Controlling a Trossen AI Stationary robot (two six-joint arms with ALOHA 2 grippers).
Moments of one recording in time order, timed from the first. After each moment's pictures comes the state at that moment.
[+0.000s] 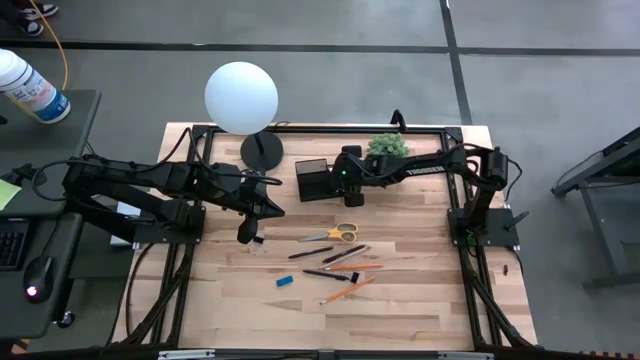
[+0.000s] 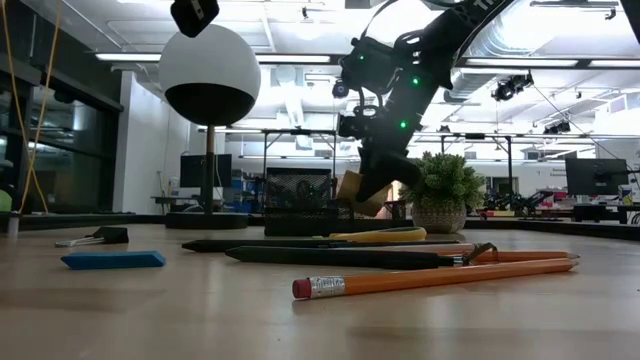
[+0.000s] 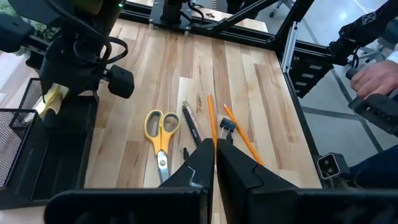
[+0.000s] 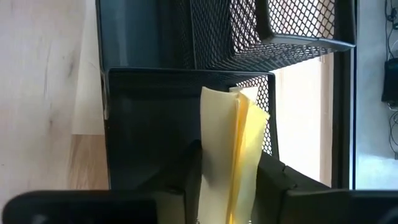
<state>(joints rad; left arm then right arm) 0.01 1.04 0.98 -0.47 0.03 -0.24 -0.26 1.82 1.13 -0.30 0.27 -0.47</state>
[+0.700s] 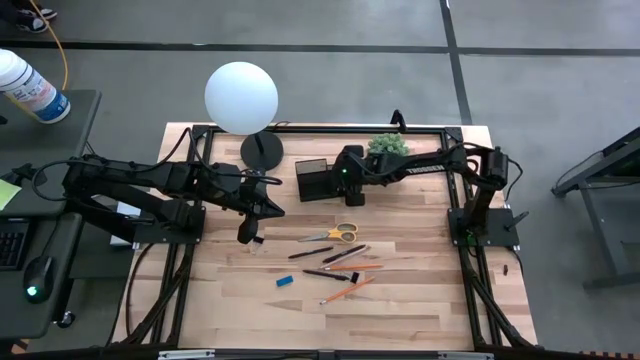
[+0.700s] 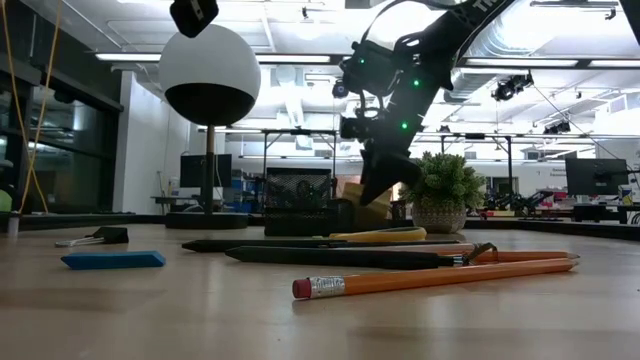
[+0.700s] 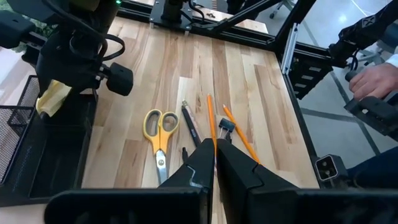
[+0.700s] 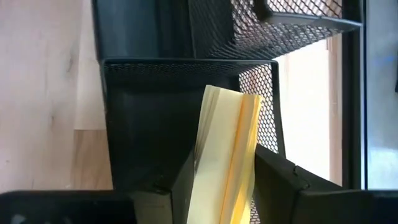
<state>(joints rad) 0.01 1.04 0.98 -0.47 0.03 -0.26 -0.27 1.82 1.13 -0.32 0.24 -0.43</state>
